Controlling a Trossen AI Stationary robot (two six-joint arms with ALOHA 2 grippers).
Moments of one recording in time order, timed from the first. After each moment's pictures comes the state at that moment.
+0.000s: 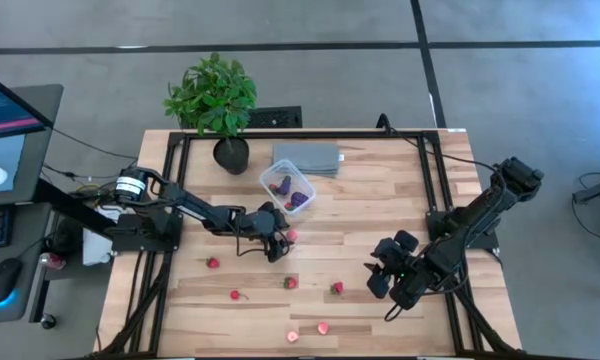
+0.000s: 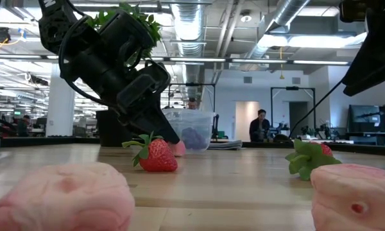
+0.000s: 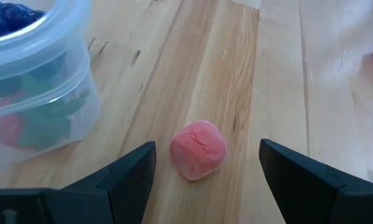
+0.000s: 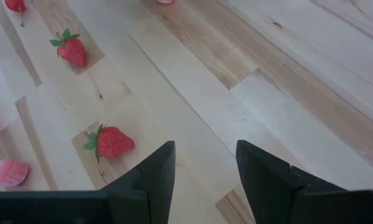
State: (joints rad) left arm -0.08 1.75 0.65 0.44 -0.13 -0.32; right arm 0.78 1.41 0.83 -0.69 0.64 1.32
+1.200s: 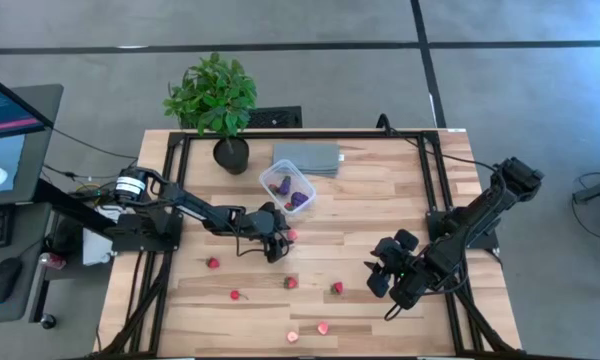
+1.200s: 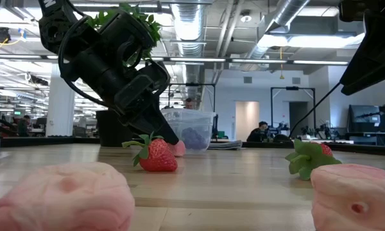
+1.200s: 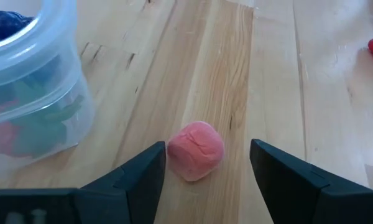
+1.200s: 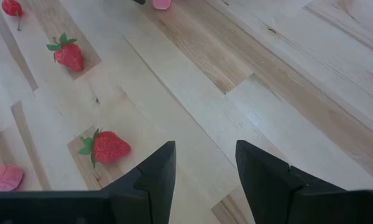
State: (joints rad) left arm -0.08 1.75 0.65 0.44 -0.11 -0.28; right arm 0.78 1.41 0.83 -0.70 0.66 1.33
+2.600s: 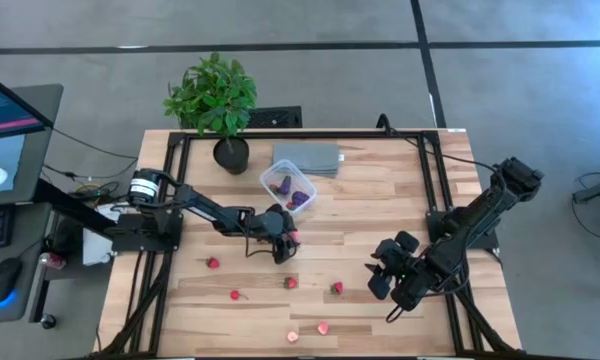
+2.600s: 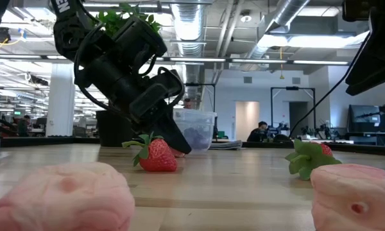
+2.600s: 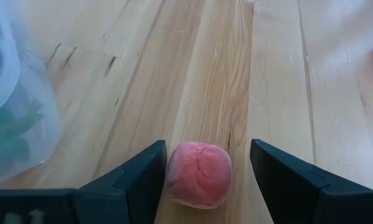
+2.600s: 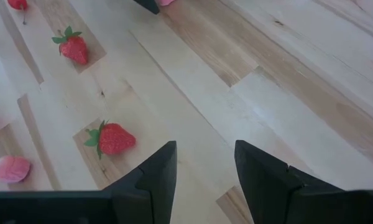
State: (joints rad) left arm -0.07 1.86 0.73 0.40 -0.07 -0.29; right arm 0.79 1.41 0.83 -0.70 0.64 1.34
